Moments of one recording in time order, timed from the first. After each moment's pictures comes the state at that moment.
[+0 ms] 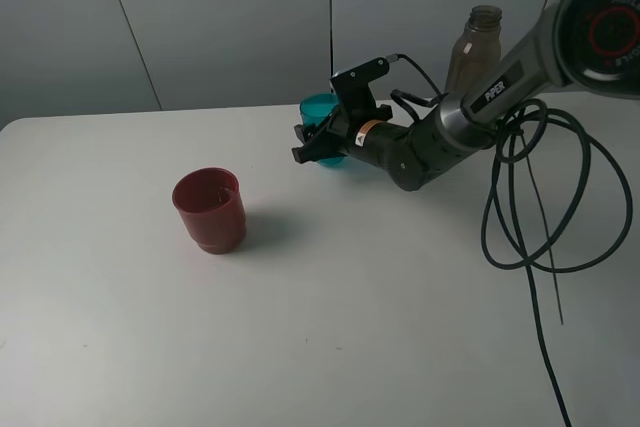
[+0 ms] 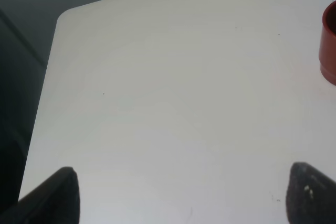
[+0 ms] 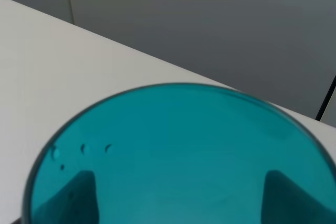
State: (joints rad) left arm 0.07 0.00 -0.52 0.02 1.10 0.24; right arm 0.52 2.37 -1.23 -0.08 -0.68 0.01
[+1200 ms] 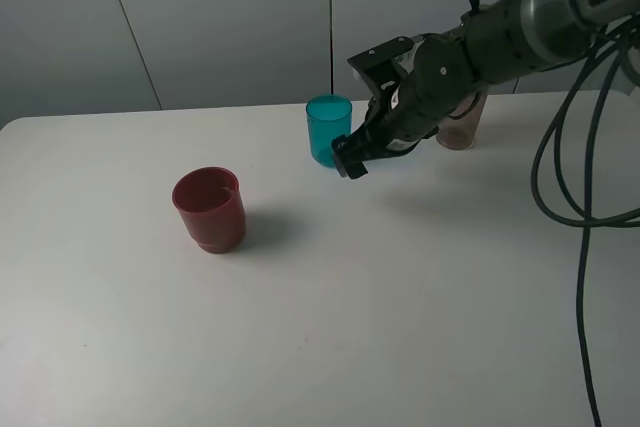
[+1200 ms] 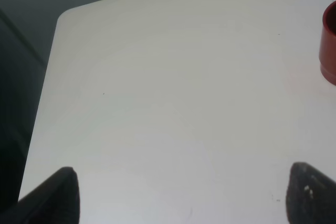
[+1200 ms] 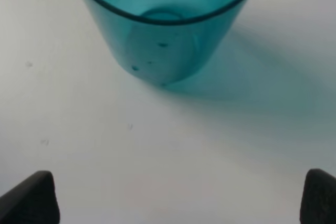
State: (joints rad) left arm 0.07 0.00 -0.52 0.02 1.10 0.24; right arm 0.52 1.97 -1.14 -0.09 0.30 0.02
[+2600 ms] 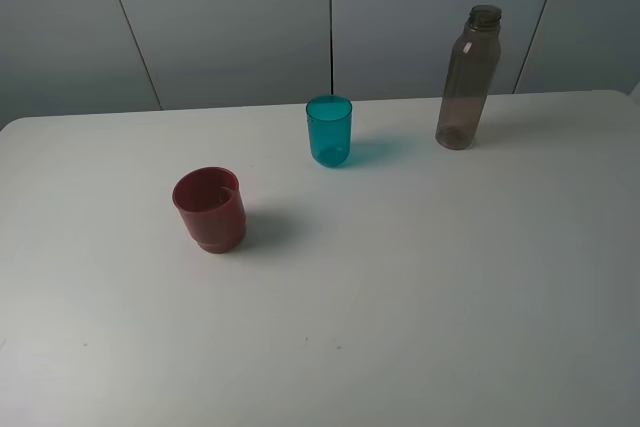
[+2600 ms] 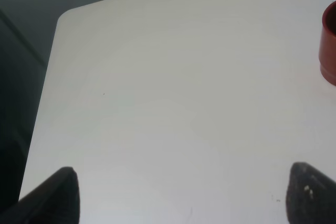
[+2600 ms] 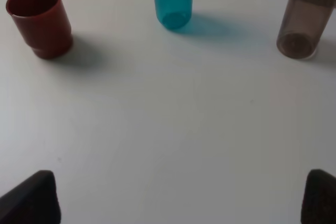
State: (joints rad) left arm 0.07 0.00 -0.52 0.02 1.10 0.24; right arm 0.52 0.17 -0.55 0.01 1.05 0.04
